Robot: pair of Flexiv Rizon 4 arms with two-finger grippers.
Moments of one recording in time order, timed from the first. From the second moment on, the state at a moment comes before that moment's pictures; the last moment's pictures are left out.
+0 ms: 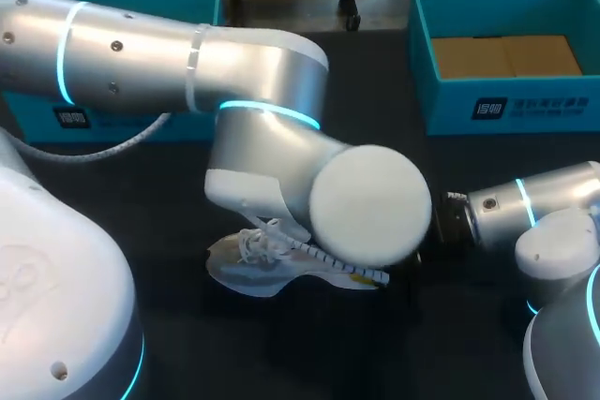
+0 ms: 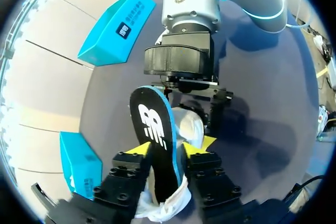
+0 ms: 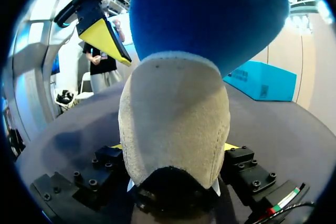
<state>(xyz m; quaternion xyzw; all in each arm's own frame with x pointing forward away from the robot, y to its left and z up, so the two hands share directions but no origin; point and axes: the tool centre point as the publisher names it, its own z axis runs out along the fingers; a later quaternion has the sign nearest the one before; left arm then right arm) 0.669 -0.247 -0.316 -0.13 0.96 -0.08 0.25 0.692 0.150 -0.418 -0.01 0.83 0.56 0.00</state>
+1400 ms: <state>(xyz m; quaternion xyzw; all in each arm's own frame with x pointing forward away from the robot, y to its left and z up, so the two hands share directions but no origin) 0.668 -0.242 -0.296 -0.14 0.95 -0.10 0.27 0.692 0.150 -0.418 -0.01 0.83 0.56 0.00</state>
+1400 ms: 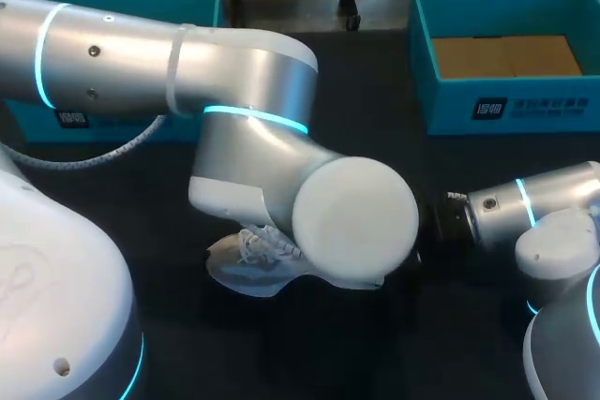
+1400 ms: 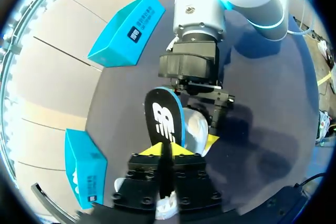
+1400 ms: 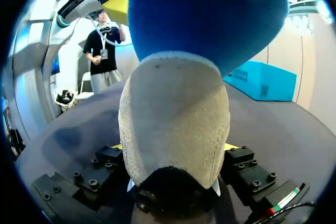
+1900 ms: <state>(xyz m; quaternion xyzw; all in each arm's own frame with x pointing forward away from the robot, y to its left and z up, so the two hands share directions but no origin) 0.680 -0.245 -0.305 -0.15 0.95 -0.10 0.27 0.692 0.150 -0.418 -0.01 0.83 0.56 0.00</state>
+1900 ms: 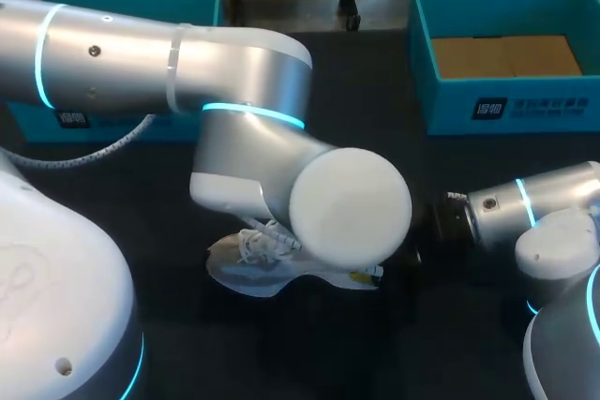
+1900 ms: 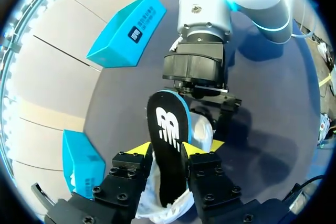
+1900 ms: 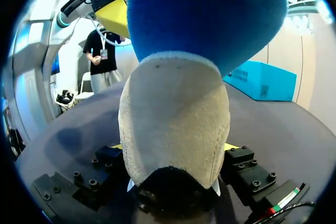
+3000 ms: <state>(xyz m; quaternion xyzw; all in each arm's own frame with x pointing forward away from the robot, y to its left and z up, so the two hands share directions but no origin) 0.684 -0.245 -0.316 -0.15 0.95 -0.09 0.26 0.692 0.150 -0.418 -0.01 0.83 0.56 0.00</state>
